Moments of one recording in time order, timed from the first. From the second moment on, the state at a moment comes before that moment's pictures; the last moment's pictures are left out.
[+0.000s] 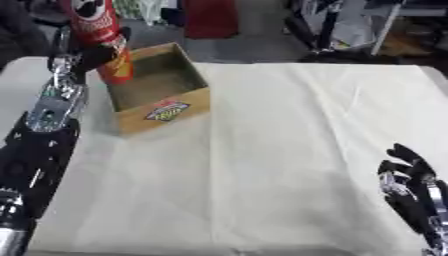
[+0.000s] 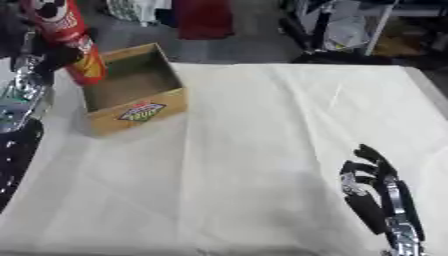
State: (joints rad) left arm -0.68 0.46 0.05 -1.02 0.11 0.01 0.14; right arm -0.06 -0.16 0.14 -1.63 0.29 -0.10 -0.09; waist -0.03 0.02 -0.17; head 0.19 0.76
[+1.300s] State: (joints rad) left arm -0.07 0.25 0.20 -1.72 0.07 -0.10 0.24; right arm -0.06 -0.15 0.12 -1.63 0.29 -0.09 -0.10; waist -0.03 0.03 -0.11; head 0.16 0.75
